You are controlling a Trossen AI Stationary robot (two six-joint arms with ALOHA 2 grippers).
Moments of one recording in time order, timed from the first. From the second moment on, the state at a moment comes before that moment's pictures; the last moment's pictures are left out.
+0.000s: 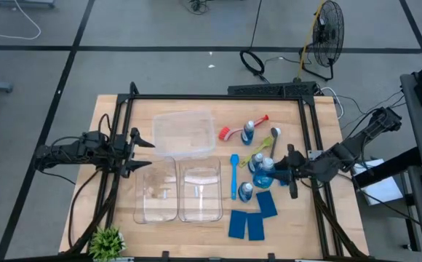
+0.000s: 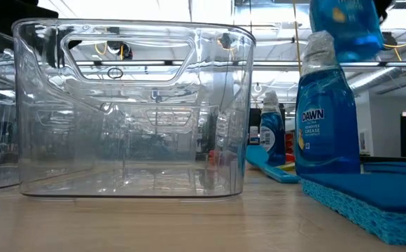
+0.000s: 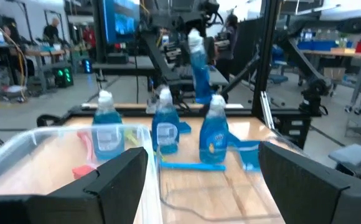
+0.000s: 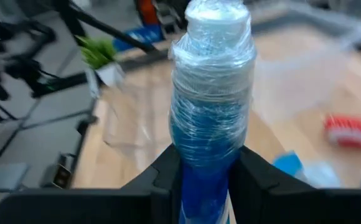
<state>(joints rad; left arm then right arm) 0.02 0.01 0.18 -0.13 0.12 -0.03 0.63 0.75 0.65 -0.28 0.60 0.49</state>
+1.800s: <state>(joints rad) -0.18 1.52 0.95 0.51 0.05 0.19 0.46 1.02 0.65 0.36 0.52 -0.20</state>
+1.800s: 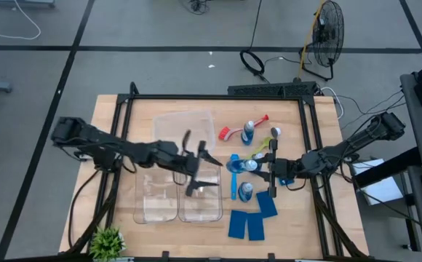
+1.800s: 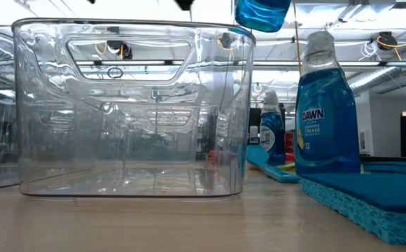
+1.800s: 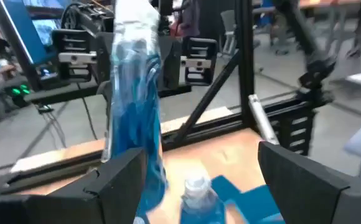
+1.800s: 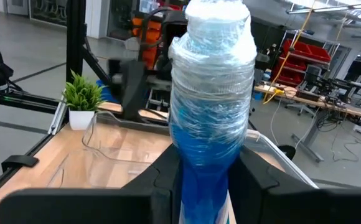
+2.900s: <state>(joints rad) -0.10 1.71 1.26 0.40 0.01 0.21 0.46 1.02 0.66 0.34 0.58 -0.18</state>
